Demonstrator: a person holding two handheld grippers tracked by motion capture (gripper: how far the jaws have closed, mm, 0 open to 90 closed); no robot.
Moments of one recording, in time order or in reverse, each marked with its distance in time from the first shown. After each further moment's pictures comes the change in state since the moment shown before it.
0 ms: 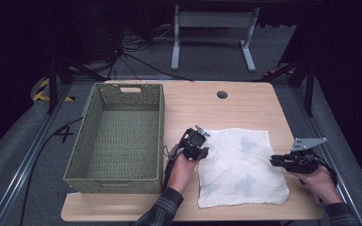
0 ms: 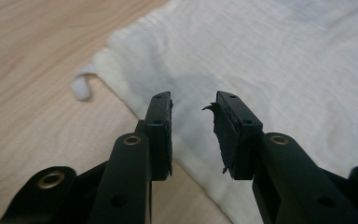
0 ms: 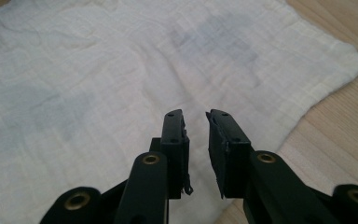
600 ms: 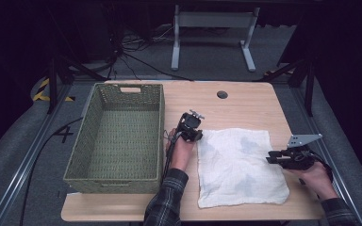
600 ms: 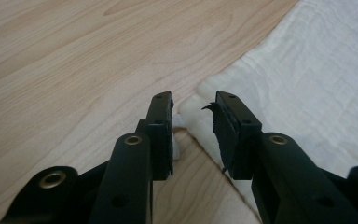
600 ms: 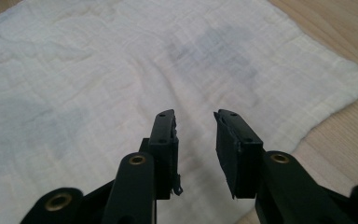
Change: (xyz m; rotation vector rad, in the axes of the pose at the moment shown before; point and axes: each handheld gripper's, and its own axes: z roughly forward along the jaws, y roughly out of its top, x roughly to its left) left arm 0.046 0.026 0.039 -0.004 0.092 -0.055; right arm -0.006 0.011 0.010 -0.001 0.012 -0.010
